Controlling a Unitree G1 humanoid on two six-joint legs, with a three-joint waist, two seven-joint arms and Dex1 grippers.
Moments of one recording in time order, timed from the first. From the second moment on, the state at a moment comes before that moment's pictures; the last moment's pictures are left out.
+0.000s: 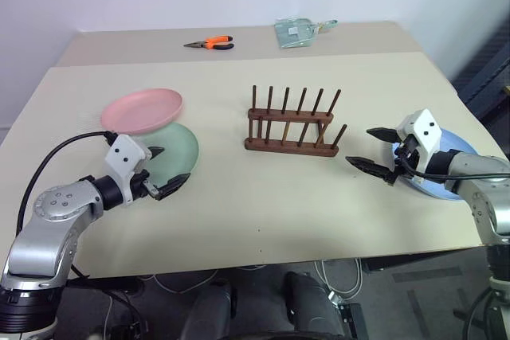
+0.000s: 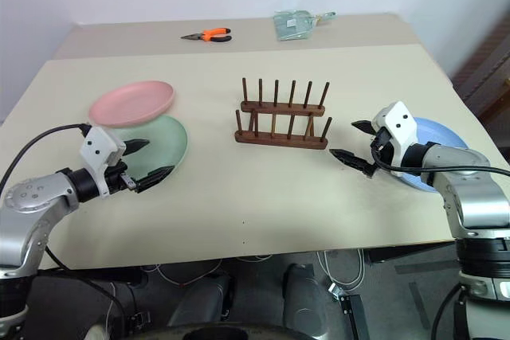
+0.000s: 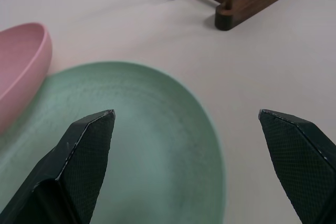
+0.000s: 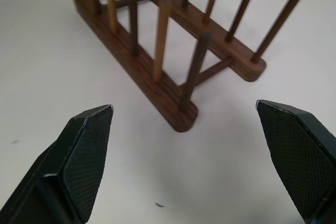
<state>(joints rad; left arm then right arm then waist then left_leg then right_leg) -0.05 0.73 0.20 -0.34 -0.36 0.51 -0.75 -0.28 -0.82 -0.15 -0.02 0.36 0.43 0.91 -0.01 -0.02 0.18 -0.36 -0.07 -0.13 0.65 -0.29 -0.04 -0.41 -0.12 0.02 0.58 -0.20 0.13</state>
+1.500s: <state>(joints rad) -1.01 0.28 -0.22 1.05 0.01 -0.09 -1.10 -0.04 -0.72 -0.24 -0.32 0.33 0.44 0.69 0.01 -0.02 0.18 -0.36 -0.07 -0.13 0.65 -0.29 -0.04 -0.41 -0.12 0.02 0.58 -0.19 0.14</state>
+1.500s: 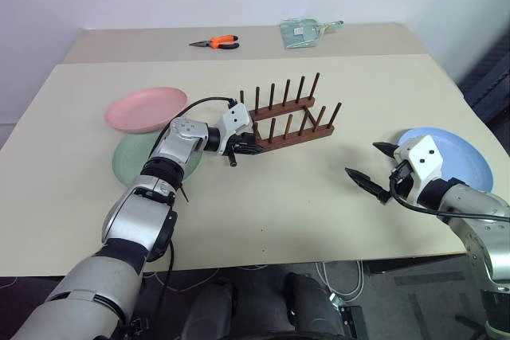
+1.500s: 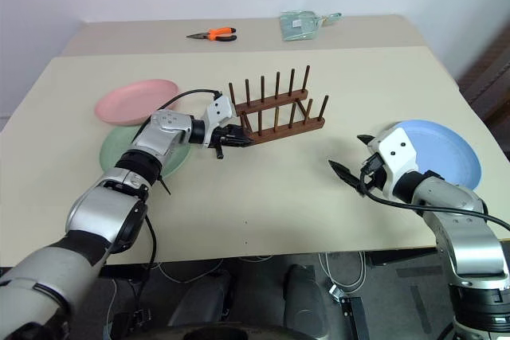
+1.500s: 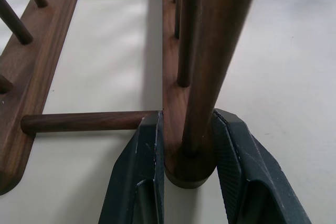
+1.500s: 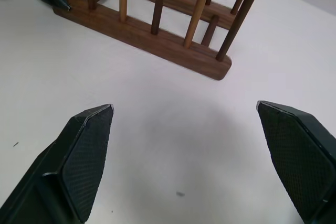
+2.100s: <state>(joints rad) -0.83 0.35 -0.24 0.69 -0.03 0.04 -1.28 -0.10 -0.72 -0.20 -0.29 0.32 0.43 0.71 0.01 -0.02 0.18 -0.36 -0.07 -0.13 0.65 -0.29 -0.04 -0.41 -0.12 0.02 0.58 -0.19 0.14</state>
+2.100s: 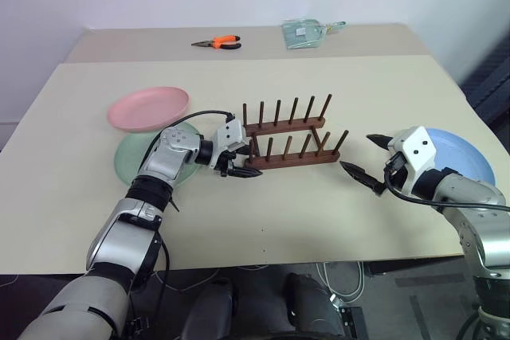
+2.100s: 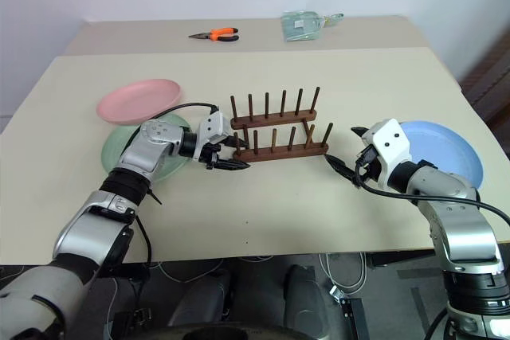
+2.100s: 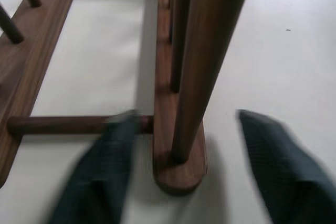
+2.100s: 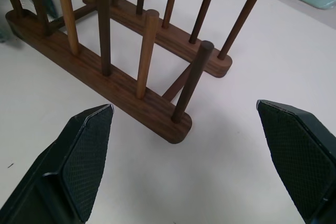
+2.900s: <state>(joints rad) -0.82 0.34 -0.29 0.67 0.03 0.06 -1.21 -0.08 -0.73 -0.18 -0.30 0.32 0.44 0.71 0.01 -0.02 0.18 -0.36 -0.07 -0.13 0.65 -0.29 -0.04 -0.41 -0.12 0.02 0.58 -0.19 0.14</state>
